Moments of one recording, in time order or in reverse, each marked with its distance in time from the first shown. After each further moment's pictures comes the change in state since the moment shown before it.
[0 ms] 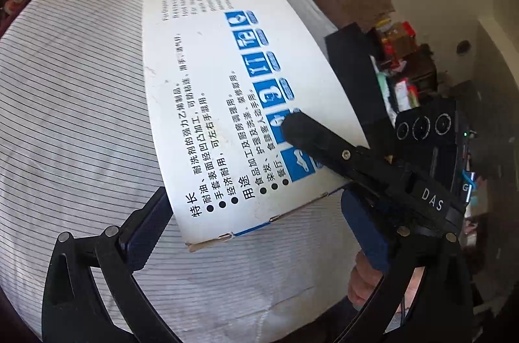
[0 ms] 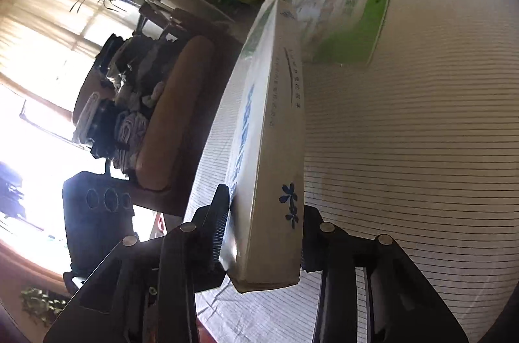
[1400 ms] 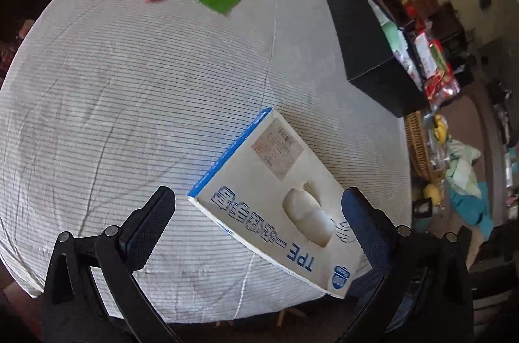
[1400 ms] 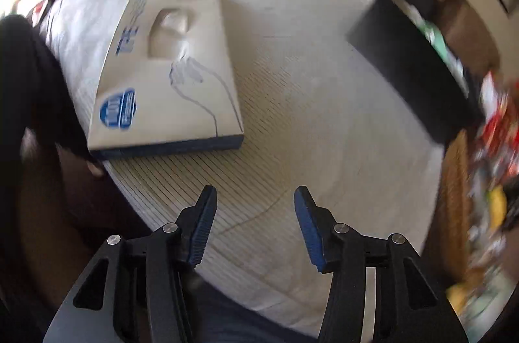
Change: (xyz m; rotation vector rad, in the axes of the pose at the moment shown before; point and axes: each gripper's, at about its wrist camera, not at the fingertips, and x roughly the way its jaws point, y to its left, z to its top) left arm 0.000 -0.083 -0.082 0.119 0.063 0.294; right arm -0.217 -0.083 -0.212 -0.573 0.180 -0.750
